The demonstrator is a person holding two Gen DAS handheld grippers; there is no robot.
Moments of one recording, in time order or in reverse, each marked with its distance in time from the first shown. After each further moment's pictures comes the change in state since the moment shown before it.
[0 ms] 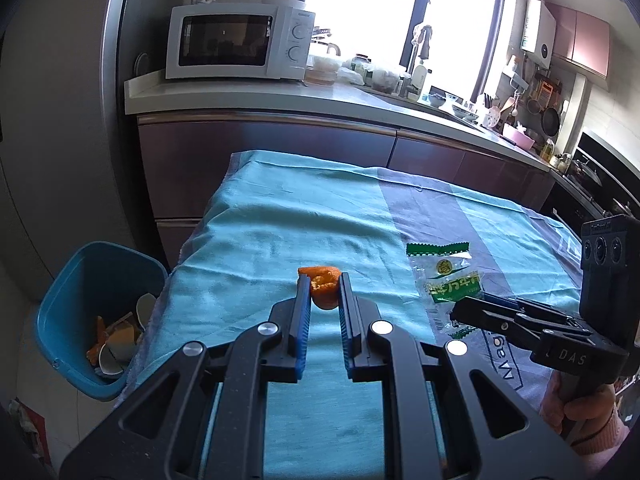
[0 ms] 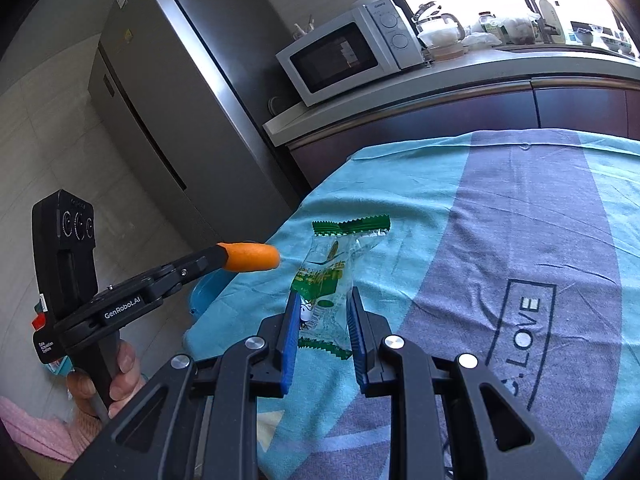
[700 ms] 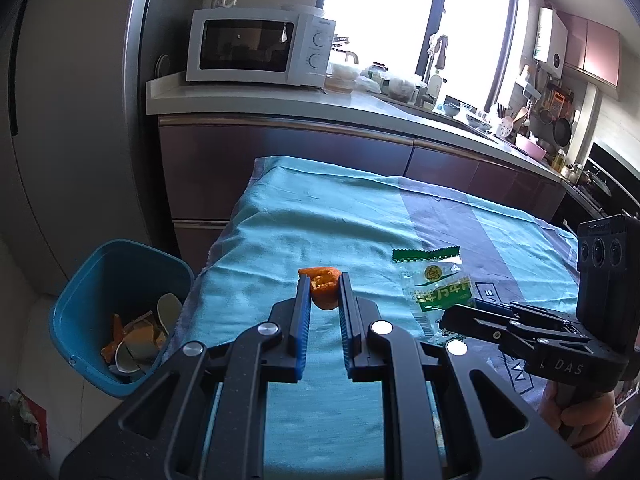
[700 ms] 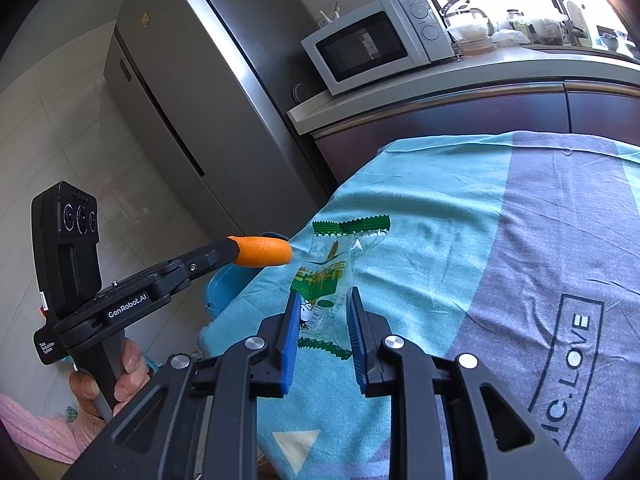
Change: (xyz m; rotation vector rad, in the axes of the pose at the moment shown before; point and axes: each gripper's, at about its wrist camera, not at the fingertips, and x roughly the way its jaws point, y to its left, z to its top) left arm -0.013 0.024 0.000 -0.029 -0.024 0.046; right arm 0.023 0.020 0.006 -0.039 0.034 0.056
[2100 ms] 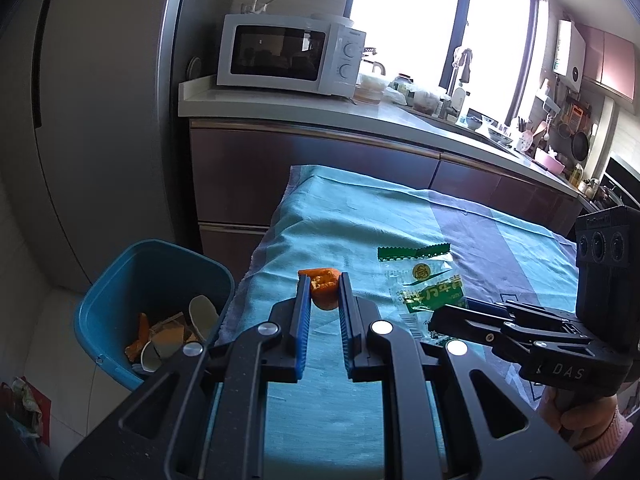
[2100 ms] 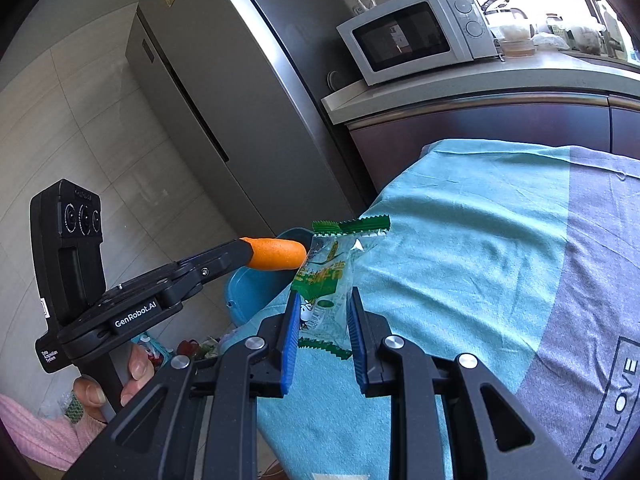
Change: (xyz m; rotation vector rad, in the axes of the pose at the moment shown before) left arm -0.018 0.030 0.002 -0.041 -0.030 0.068; right arm 0.031 0.024 0.017 -0.066 0.045 0.077
